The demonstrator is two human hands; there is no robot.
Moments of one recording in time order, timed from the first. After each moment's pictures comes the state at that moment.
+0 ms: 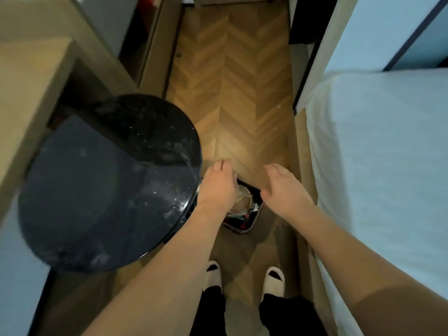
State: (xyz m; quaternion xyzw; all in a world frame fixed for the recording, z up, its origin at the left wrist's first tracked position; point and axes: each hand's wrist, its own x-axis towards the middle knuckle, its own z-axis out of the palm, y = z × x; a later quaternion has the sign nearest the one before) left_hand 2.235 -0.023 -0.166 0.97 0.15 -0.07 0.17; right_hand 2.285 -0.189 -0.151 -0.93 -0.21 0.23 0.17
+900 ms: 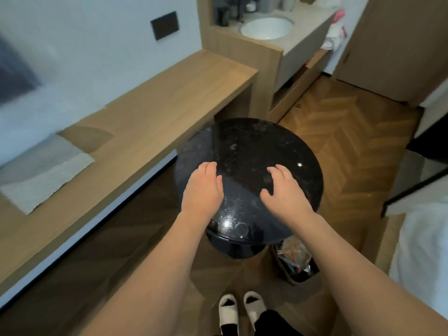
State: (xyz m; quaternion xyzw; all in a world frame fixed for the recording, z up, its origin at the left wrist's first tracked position) left_hand 1.973 0.199 -0.004 0.87 0.45 0.09 0.18; right_hand 2.127 0.077 0.007 -0.86 -0.43 0.20 0.17
